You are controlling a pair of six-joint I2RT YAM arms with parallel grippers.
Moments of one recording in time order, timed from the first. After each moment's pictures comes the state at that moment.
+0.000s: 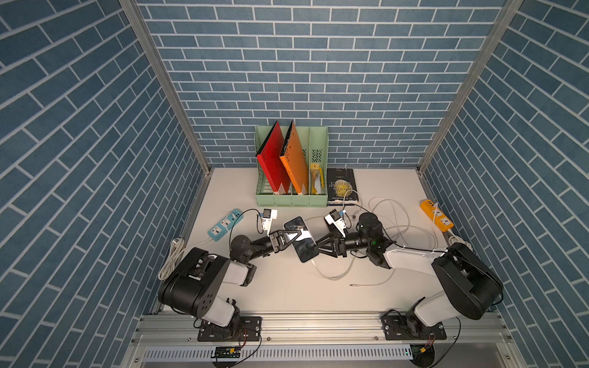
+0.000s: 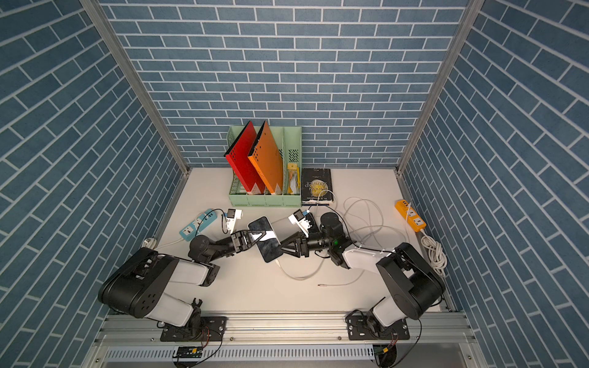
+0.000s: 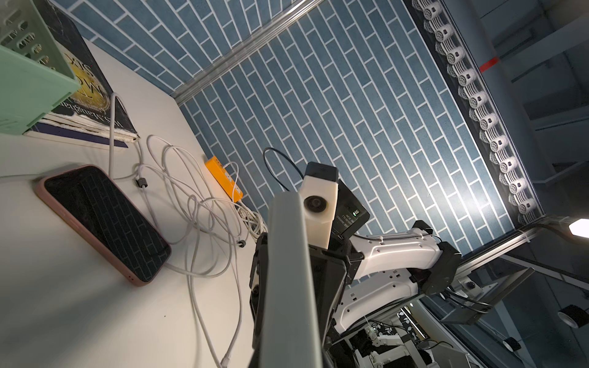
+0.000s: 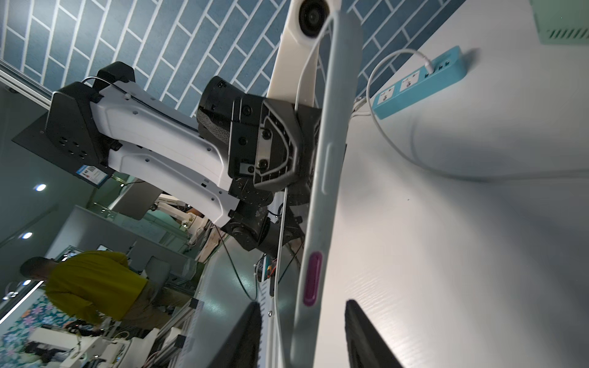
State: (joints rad) left arm -0.34 1.53 0.24 1.54 0.90 -1.24; right arm 0.66 1.49 0.60 0.67 -1.04 0.57
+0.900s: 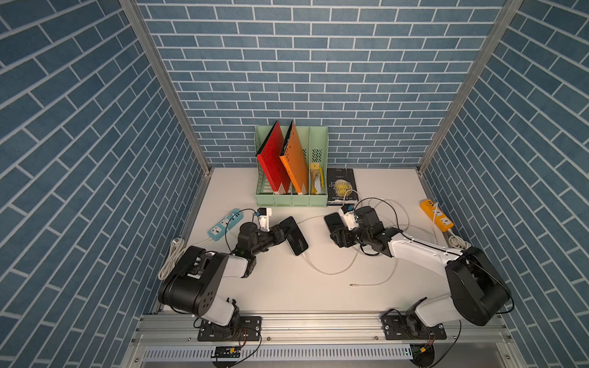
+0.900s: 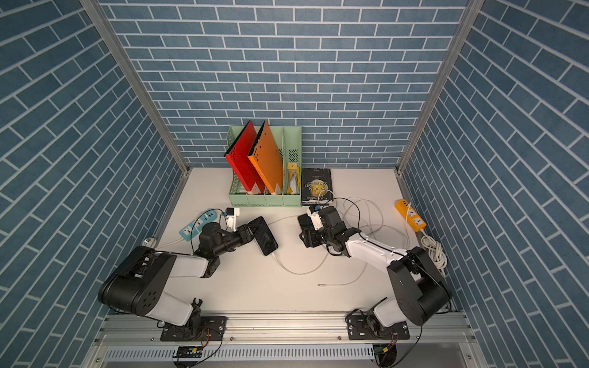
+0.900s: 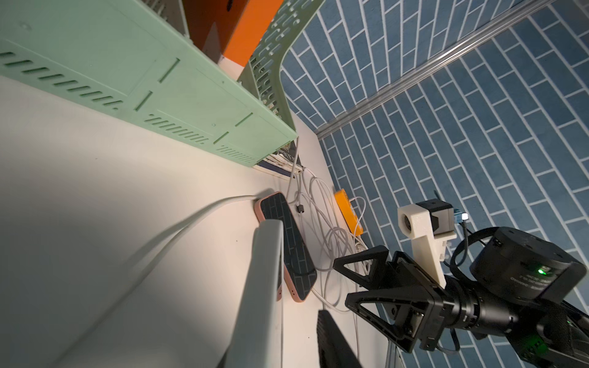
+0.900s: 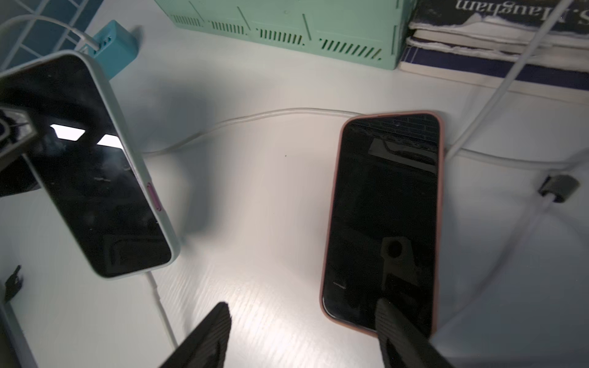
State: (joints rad) left arm -0.29 1.53 0.34 0.90 0.56 -0.84; right arm 0.62 1.49 0.79 -0.13 -0.18 0.22
